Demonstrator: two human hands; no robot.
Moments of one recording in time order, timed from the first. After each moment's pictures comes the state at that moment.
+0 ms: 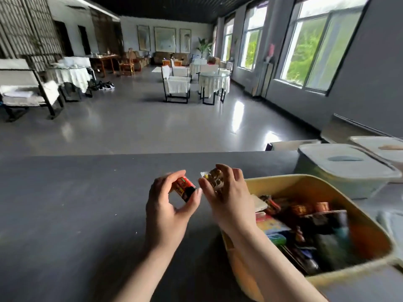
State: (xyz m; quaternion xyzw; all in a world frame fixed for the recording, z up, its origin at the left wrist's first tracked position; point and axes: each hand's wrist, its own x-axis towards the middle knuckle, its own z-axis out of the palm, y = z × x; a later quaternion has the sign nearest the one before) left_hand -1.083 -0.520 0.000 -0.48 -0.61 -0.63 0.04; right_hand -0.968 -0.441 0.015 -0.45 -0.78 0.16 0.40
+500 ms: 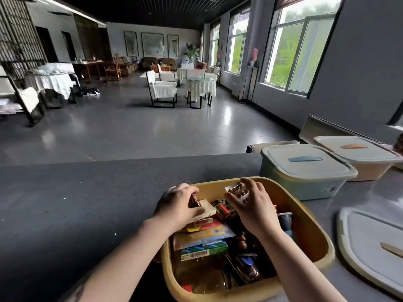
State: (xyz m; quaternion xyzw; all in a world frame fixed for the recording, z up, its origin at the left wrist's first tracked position) left_hand -0.996 -0.396 -0.012 -0.64 -0.74 -0.22 -0.05; right_hand -0.800 -0.330 -0.012 -0.53 -0.76 0.18 0.32
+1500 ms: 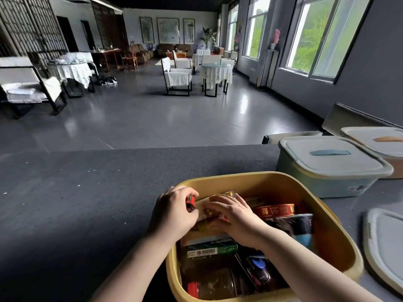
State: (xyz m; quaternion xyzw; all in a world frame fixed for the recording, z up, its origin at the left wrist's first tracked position) left_hand -0.995 -0.423 -0.031 -0.56 -0.76 -0.34 0.02; right_hand -0.833 -0.326 -0.046 -0.26 -0.95 0.13 0.10
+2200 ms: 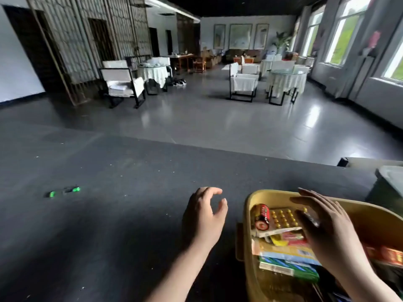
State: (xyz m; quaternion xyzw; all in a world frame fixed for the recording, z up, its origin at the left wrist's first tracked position) left_hand -1.042 -0.490 -0.030 -0.36 -0.80 -0.48 0.05; right_hand -0.848 -0.361 0.001 -0.33 -0.88 0.15 0.32
